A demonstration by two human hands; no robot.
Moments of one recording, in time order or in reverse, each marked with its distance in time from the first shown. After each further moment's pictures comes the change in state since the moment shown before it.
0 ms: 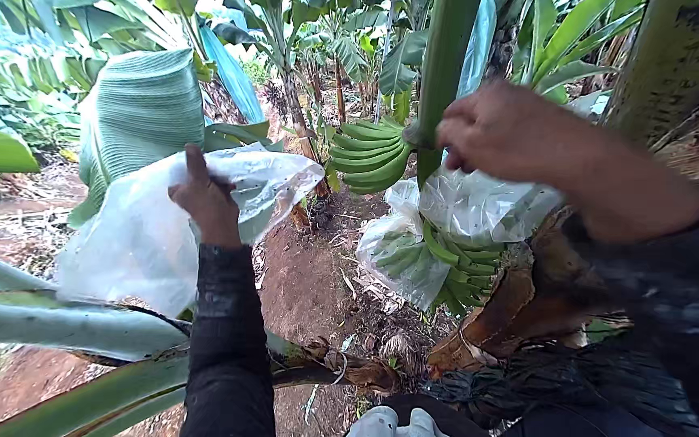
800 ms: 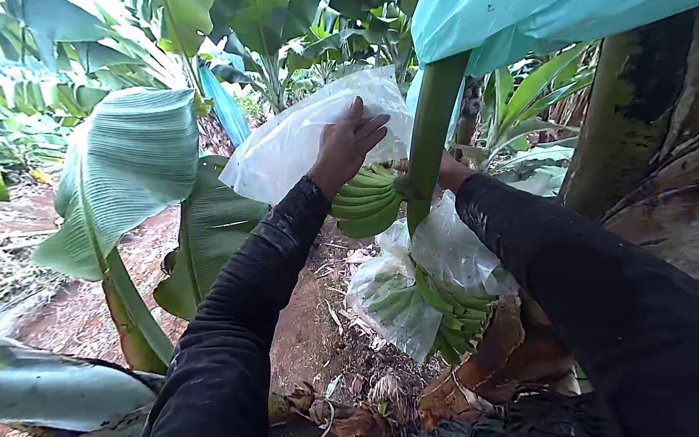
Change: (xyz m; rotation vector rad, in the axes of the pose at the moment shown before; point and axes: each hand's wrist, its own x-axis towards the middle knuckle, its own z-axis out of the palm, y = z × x) left_hand -0.043 -0.004 0.242 -0.469 -0.746 -0.586; right_hand 0.200 0.139 0.088 0.387 0.191 0.210
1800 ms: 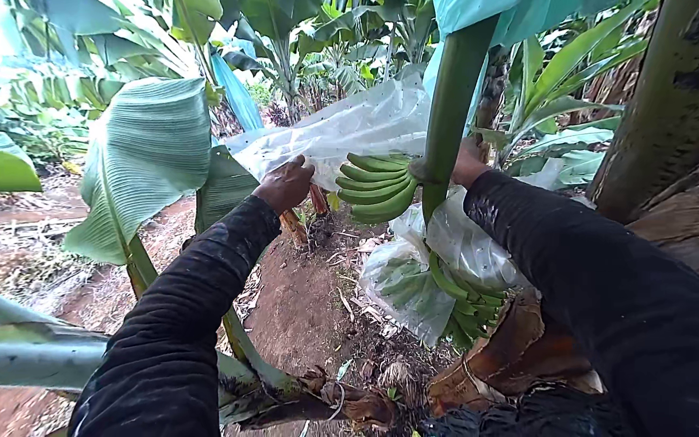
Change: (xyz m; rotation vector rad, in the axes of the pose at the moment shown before) left_hand -0.036 0.040 -0.150 2.339 -0.349 -0.108; right_hand -0.013 -0.003 0.009 -0.182 0.185 0.316
